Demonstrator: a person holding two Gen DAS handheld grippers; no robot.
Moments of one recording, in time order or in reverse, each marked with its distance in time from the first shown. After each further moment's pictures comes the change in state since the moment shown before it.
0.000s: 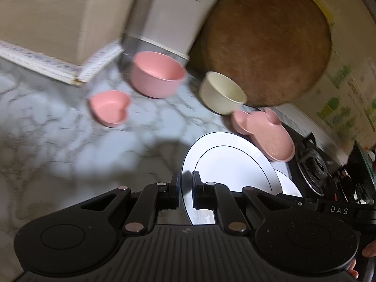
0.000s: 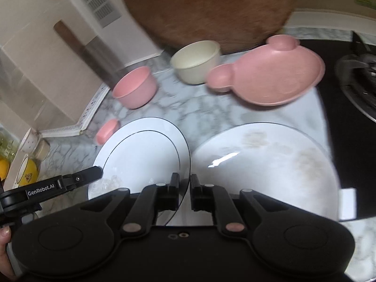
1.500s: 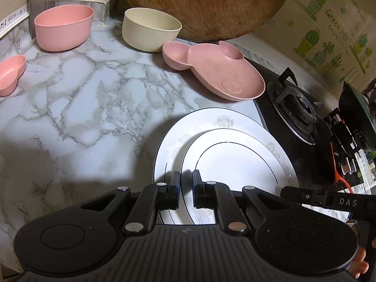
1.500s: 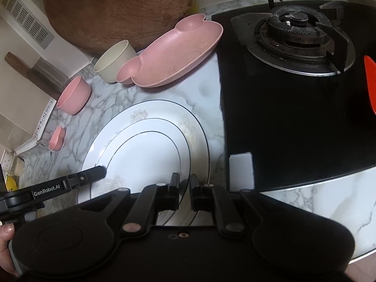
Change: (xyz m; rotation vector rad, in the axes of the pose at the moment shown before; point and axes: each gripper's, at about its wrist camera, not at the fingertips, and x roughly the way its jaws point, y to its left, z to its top) left arm 0.090 -0.101 -0.045 0.157 0.187 -0.057; right arm -0.025 -0.120 -0.031 0.150 0.021 -0.089
